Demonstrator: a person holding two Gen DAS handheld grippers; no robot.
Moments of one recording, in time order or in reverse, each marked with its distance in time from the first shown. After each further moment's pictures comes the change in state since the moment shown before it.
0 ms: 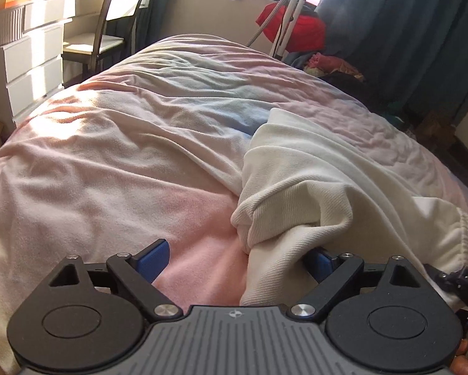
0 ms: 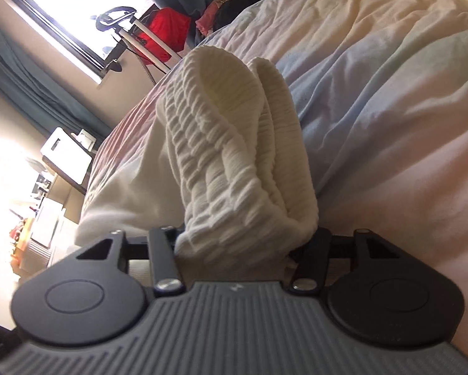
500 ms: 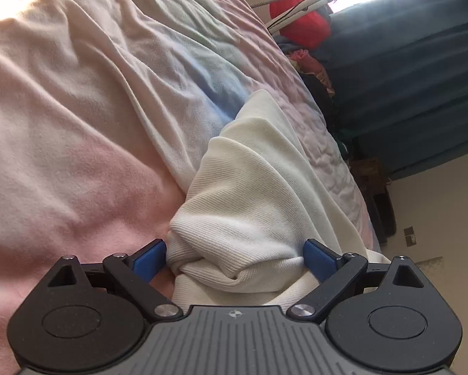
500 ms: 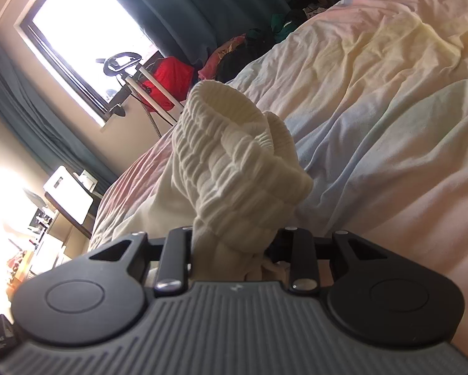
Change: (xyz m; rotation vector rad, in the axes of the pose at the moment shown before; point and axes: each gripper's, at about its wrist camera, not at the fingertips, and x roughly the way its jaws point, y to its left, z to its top) left arm 0.073 0.018 0.024 -0.396 0.168 -0.351; right arm -0.024 0.004 0.014 0.004 -0.171 0.003
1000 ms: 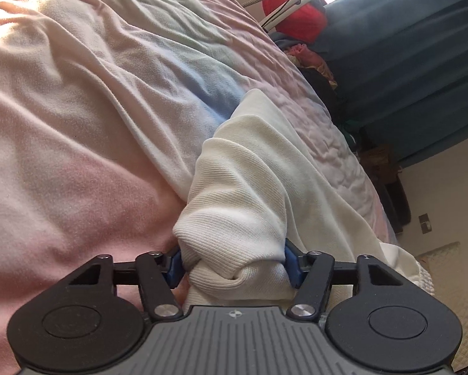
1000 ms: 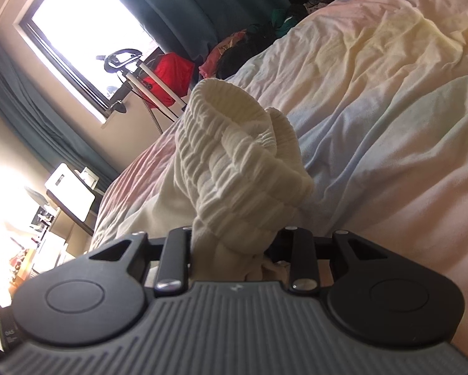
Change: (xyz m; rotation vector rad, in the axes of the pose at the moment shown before) left arm 0.001 -0.019 0.003 0.100 -0.028 0.046; right arm -0.007 0.014 -0.002 -0.022 -0.002 0.023
